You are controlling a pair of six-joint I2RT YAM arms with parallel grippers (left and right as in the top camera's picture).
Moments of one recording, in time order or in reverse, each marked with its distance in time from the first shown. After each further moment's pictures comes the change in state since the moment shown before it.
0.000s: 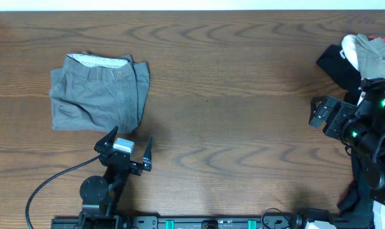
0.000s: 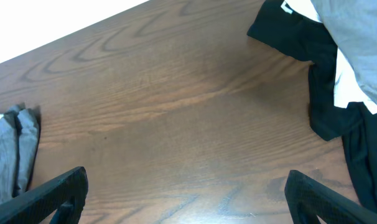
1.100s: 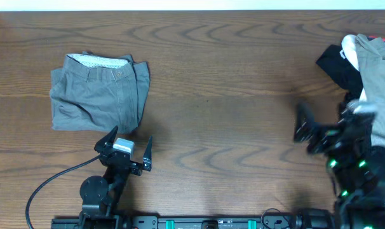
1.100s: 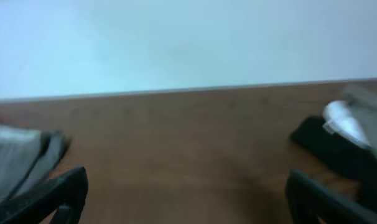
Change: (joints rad) left arm 0.000 0.000 -0.001 0.003 0.000 0.000; right arm 0.075 -0.483 -0.642 0.663 -0.115 -0.146
